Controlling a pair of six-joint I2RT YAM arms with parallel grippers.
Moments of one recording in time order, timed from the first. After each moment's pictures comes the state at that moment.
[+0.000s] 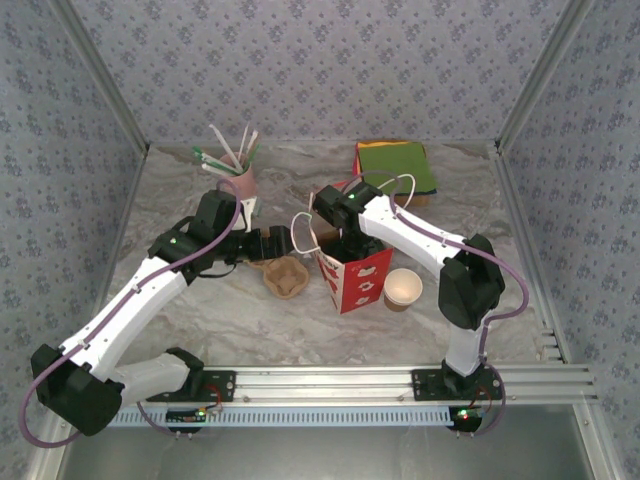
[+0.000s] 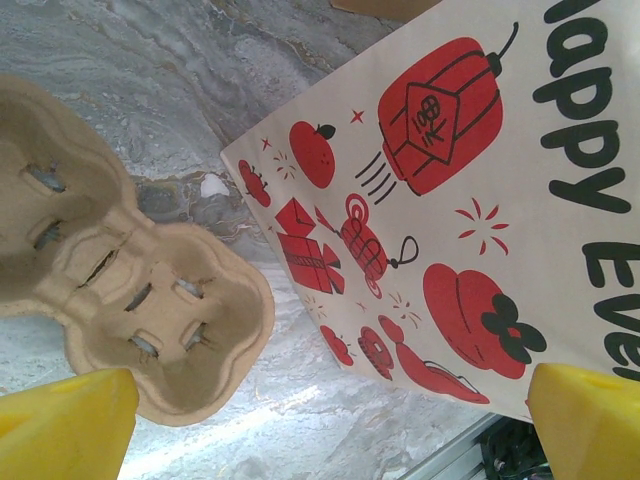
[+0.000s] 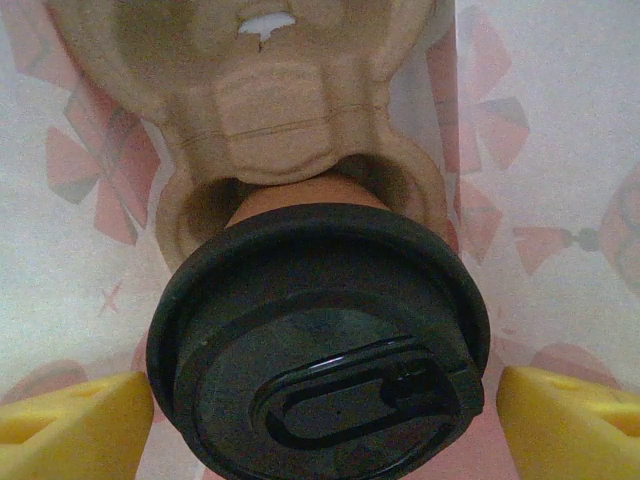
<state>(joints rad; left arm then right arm) -0.54 1.11 1.05 -0.72 0.30 -0.61 0.76 1.85 1.62 -1.36 0.01 0.57</state>
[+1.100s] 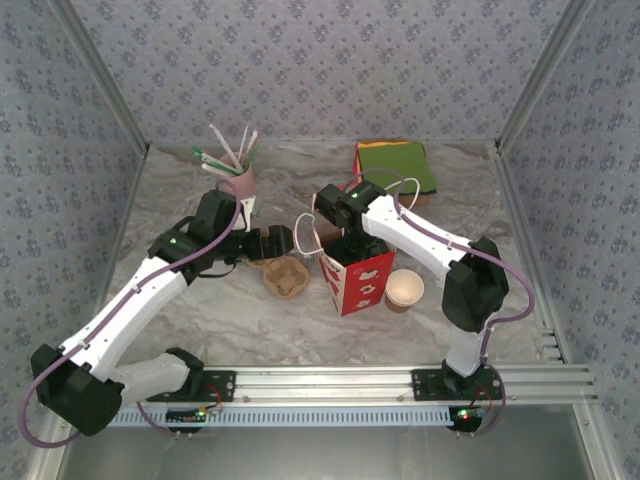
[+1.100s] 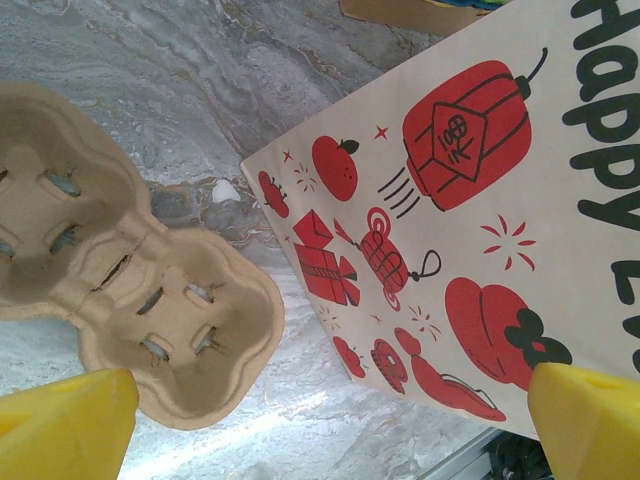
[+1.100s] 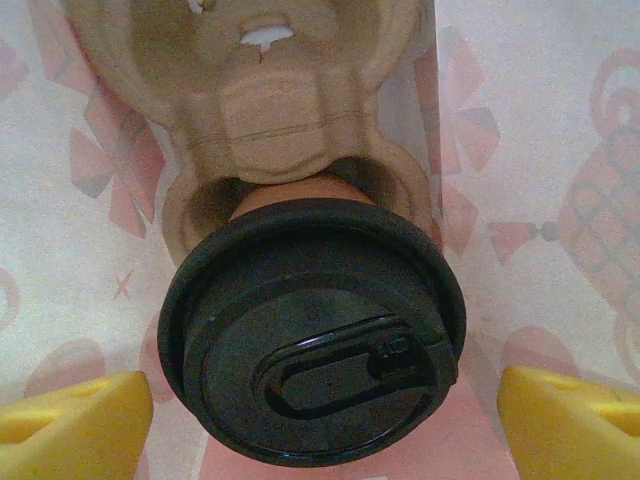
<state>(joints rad) -0.54 1.11 1.05 -0.72 0.28 -0.61 0.77 1.82 1.63 -1.39 0.02 0.59</state>
